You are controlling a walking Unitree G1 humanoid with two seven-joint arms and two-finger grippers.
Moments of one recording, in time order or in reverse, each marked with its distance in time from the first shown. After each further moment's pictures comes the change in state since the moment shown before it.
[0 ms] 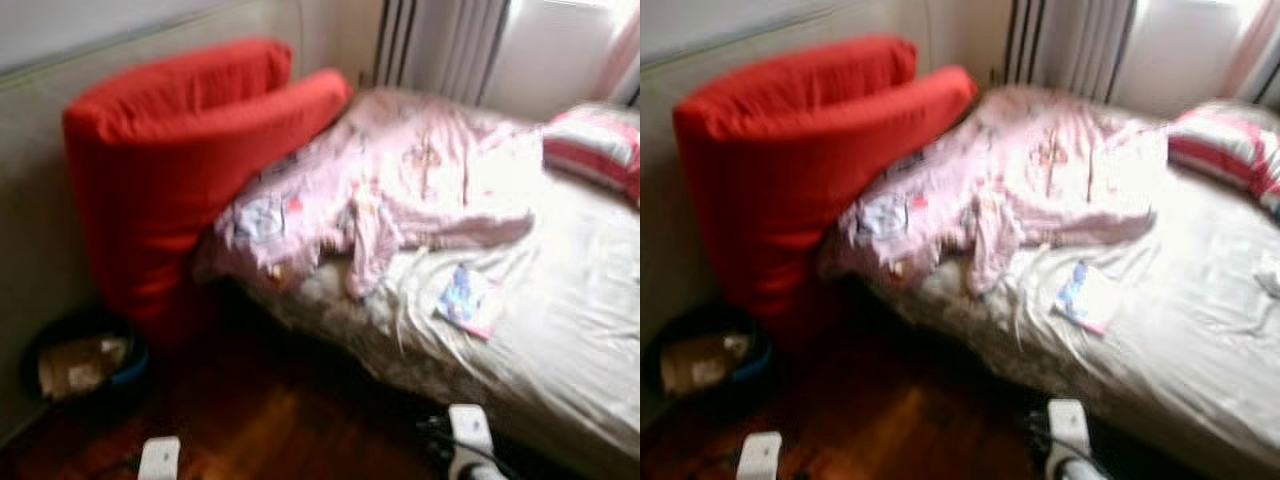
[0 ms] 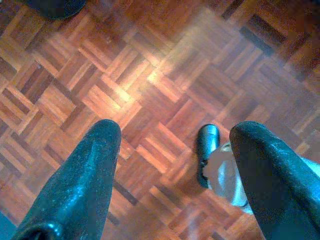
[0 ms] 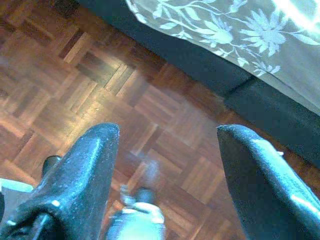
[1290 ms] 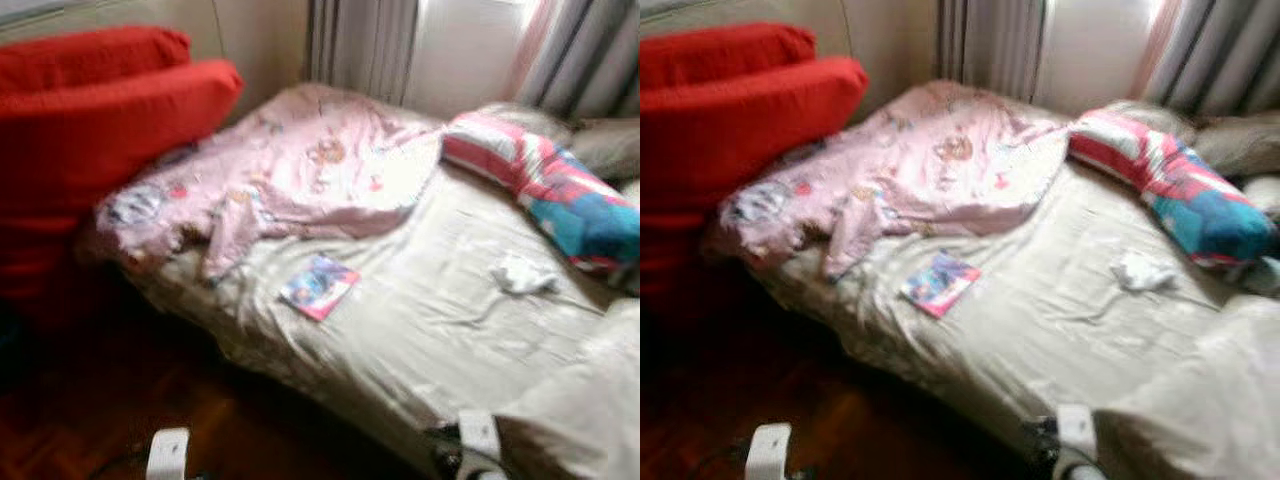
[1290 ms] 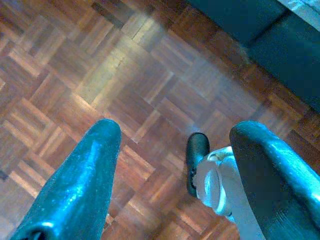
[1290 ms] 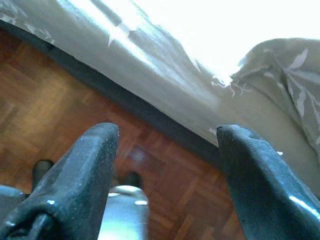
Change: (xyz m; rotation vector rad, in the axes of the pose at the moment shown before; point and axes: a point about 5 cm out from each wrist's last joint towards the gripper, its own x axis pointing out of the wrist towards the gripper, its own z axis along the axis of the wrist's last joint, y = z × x) left arm 0.001 -0.005 0.006 0.002 -0.017 -0.014; right arm -0.001 -0.003 -0.006 0.022 0.013 -0.014
